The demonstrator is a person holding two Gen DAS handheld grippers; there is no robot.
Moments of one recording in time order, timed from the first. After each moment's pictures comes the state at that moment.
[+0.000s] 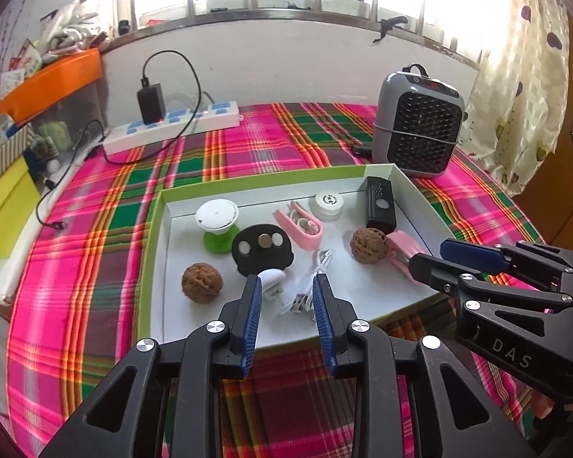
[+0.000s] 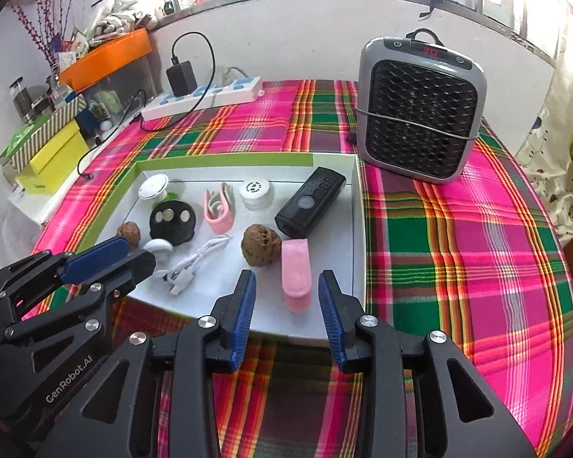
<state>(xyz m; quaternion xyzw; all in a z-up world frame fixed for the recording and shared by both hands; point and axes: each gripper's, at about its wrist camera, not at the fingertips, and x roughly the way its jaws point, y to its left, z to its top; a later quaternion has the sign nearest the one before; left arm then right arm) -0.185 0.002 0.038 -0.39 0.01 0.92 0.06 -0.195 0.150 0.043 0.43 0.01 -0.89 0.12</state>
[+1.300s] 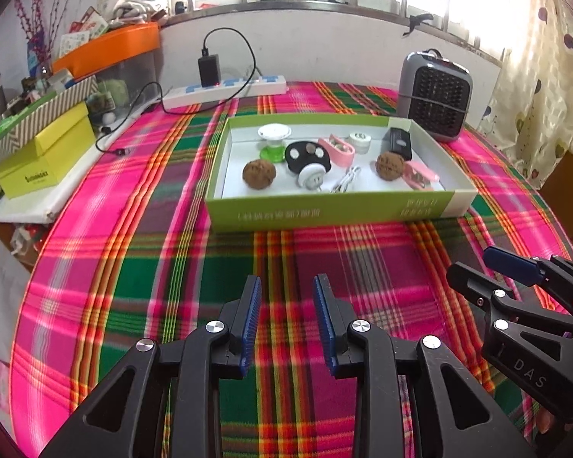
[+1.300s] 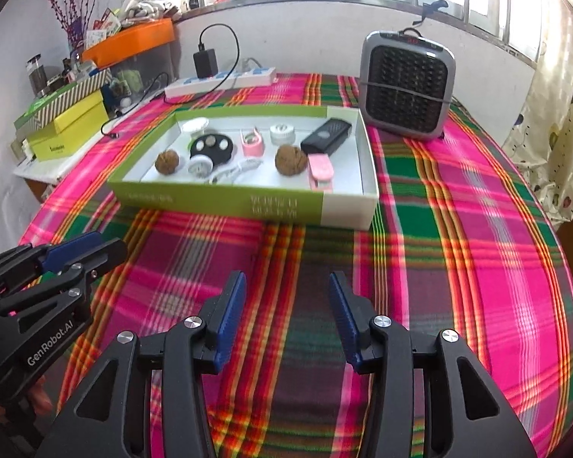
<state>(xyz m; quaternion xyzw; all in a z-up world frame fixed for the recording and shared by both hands) -0.095 -0.016 0.018 -0.40 0.00 0.91 -0.01 -0.107 0.142 0.021 0.41 0.03 -0.90 0.11</state>
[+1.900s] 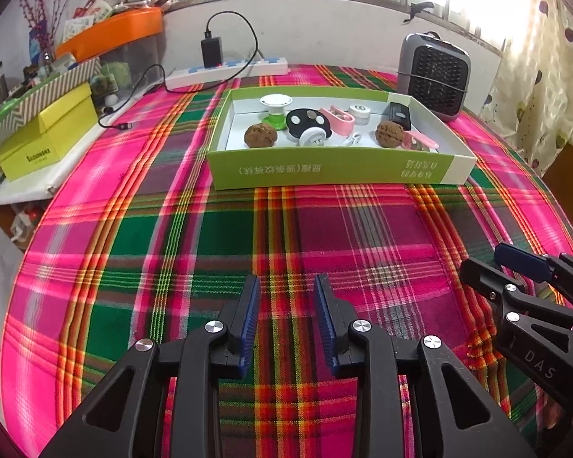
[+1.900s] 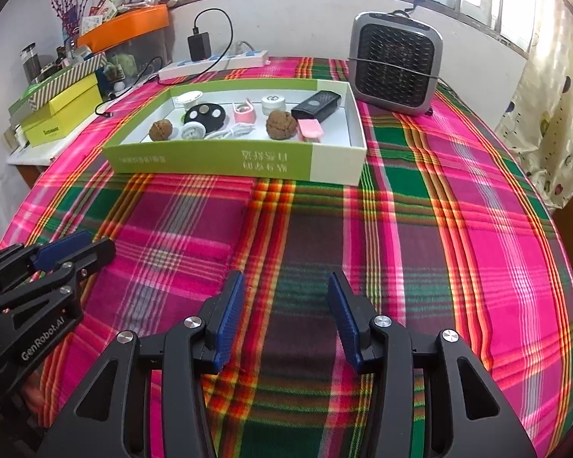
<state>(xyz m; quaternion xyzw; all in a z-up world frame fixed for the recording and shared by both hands) -0.077 -0.015 0.002 -0.42 -0.01 0.91 -0.01 -0.088 0.149 0.008 0.43 0.04 -0.90 0.10</state>
